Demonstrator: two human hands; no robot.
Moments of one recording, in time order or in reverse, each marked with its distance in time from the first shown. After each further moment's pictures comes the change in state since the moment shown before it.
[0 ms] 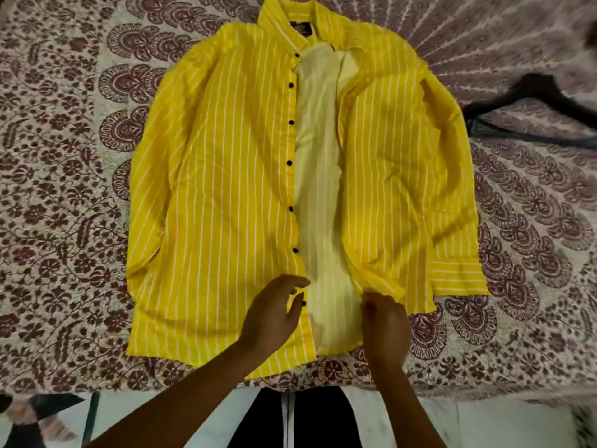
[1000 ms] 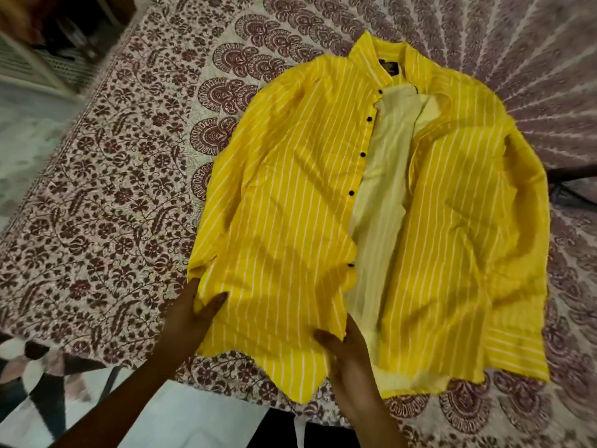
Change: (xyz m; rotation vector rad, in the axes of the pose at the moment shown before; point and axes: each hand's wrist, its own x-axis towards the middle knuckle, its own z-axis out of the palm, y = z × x) left_hand -0.059 -0.076 -0.128 -0.218 0.422 -0.567; right_hand -0.022 -0.125 -0.005 1.397 -0.850 0.575
